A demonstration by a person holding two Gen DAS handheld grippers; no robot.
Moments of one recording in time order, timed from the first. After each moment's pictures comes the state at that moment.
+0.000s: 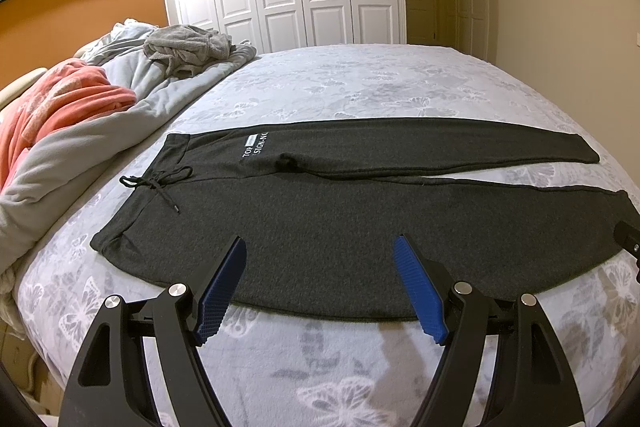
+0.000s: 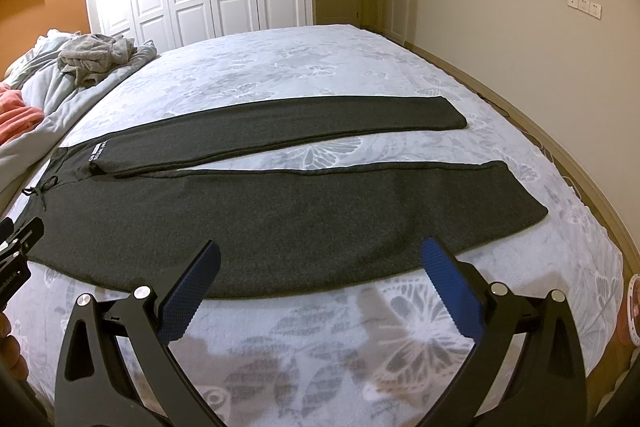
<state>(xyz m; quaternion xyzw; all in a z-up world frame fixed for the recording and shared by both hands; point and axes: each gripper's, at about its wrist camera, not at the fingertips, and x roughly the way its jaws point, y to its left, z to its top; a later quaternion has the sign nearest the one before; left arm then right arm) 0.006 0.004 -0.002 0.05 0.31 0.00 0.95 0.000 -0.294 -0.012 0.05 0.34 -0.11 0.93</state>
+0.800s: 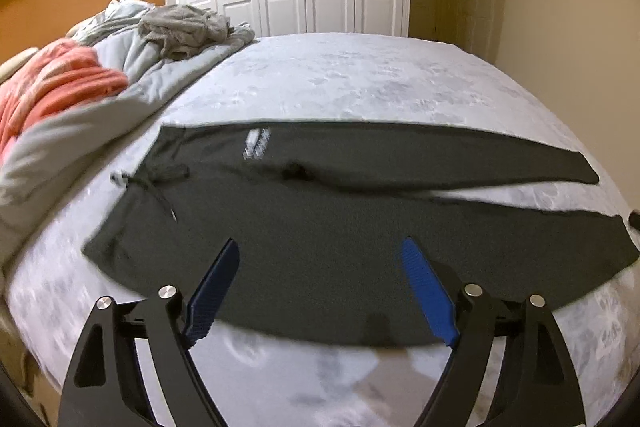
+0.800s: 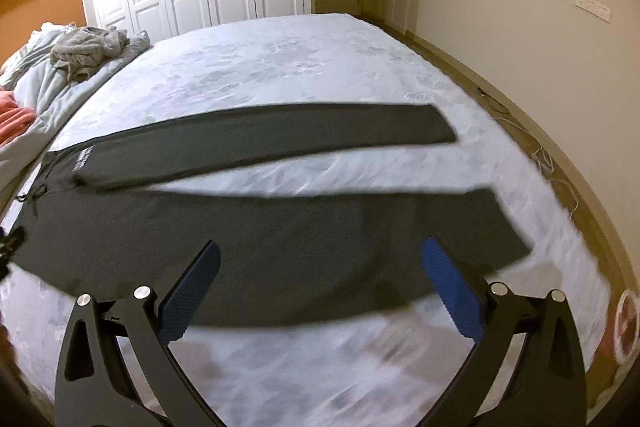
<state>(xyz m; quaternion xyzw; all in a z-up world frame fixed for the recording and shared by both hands) 0.050 0.041 0.019 0.02 0.34 -0.02 0.94 0.053 -0.375 0.021 0.03 0.37 -0.12 0.92</state>
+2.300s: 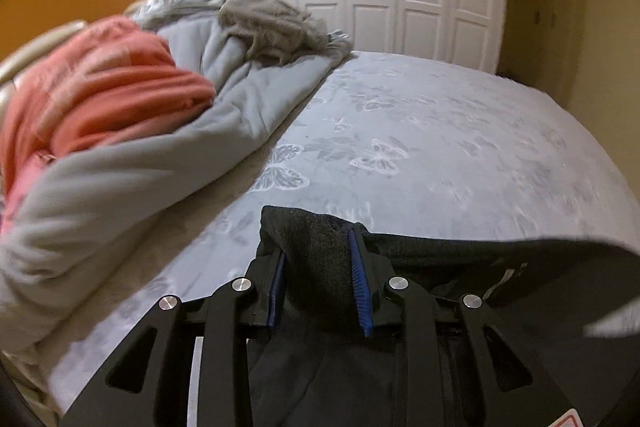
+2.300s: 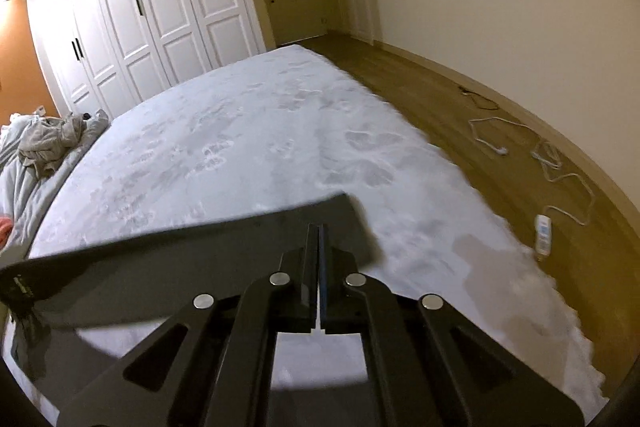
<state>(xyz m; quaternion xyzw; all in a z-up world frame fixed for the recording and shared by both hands) 0.197 0.266 0.069 -0.02 0.33 0.09 0.94 0.131 -0.568 0.030 0.14 0.32 -0.13 0.93</state>
